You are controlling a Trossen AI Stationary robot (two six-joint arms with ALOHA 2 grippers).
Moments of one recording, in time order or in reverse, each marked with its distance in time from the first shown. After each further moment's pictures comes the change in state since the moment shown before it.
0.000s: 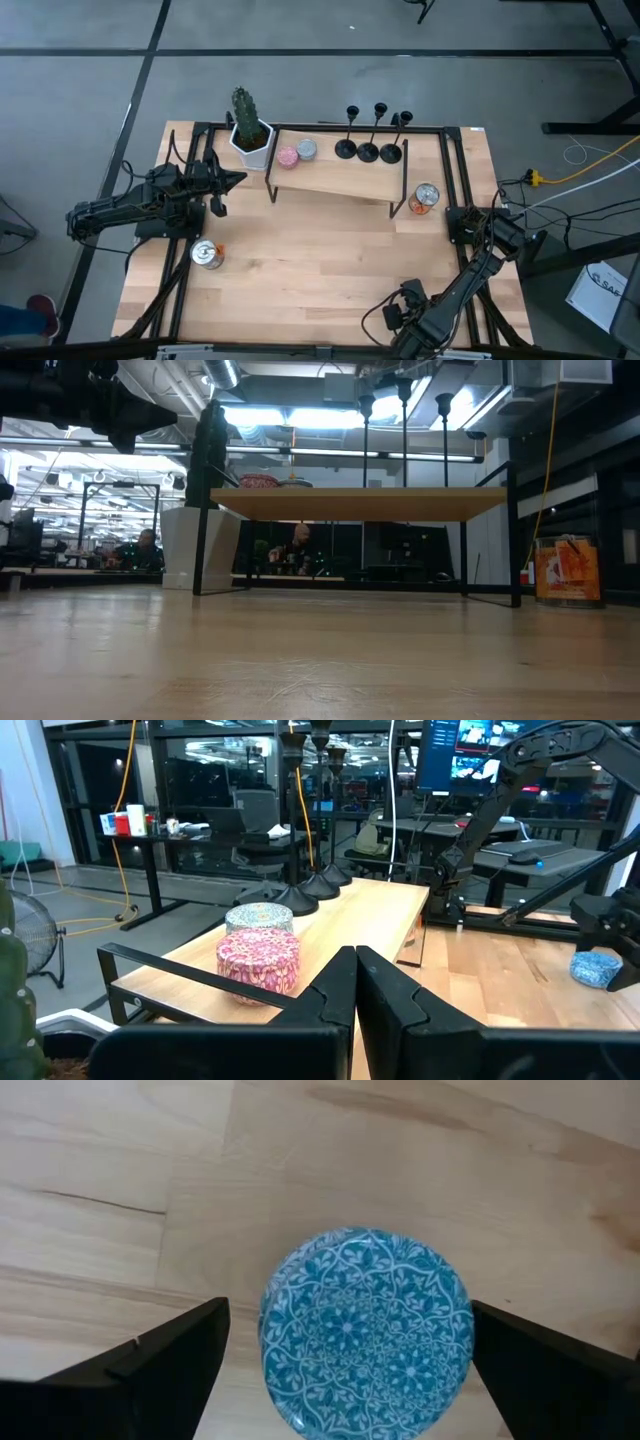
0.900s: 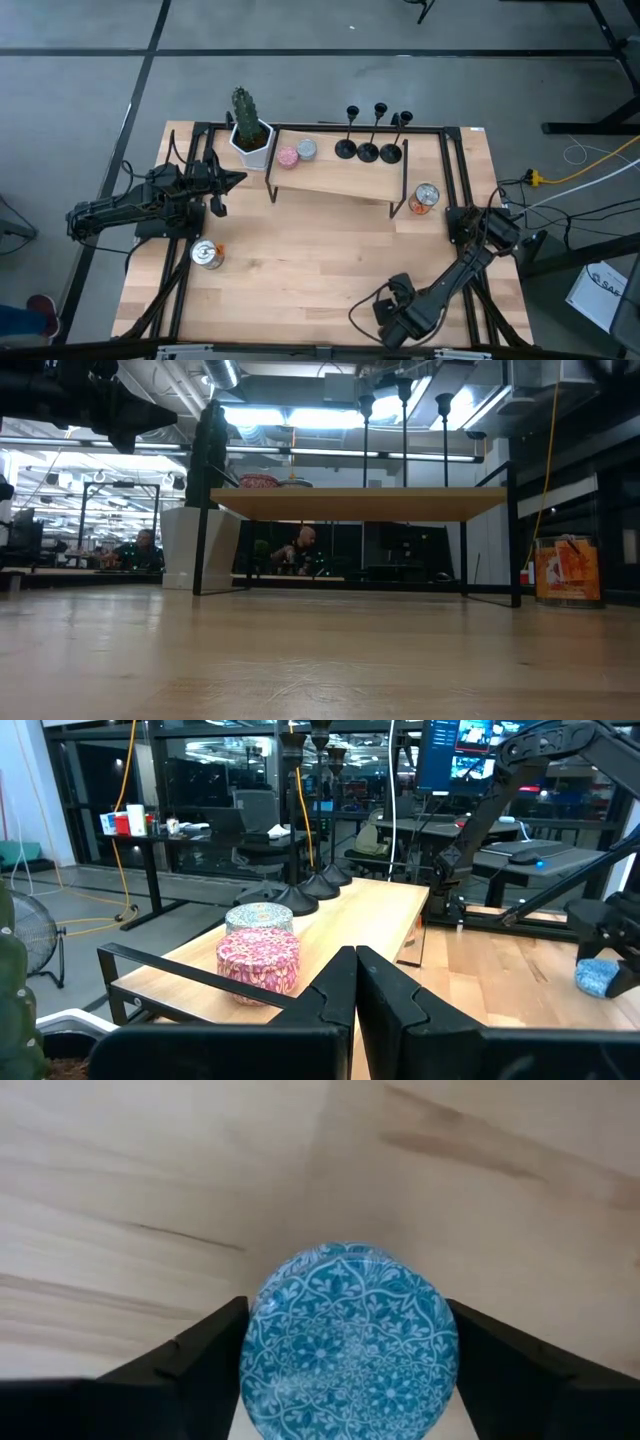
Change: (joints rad) left arm 0.000 0.000 0.000 0.000 0.000 0.000; right arm -0.092 -0.002 0.001 0.042 0.000 -0.143
